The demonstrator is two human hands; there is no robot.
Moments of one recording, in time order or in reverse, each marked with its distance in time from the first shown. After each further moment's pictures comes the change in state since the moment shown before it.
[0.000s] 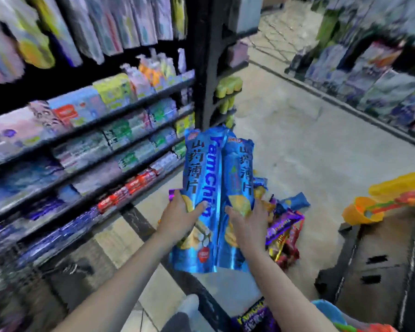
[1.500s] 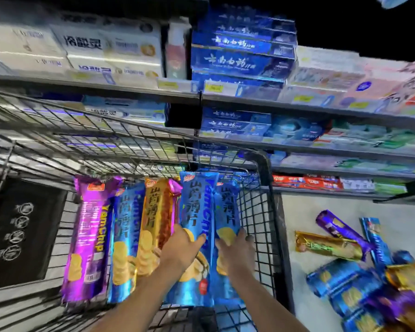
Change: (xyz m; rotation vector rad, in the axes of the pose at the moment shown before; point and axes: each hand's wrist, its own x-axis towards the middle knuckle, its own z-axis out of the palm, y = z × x) left_hand -0.104 -0.564 -0.288 -0.218 0.277 -0.850; right_hand -0.331 -0.011 0.570 -0.887 -0.816 -0.234
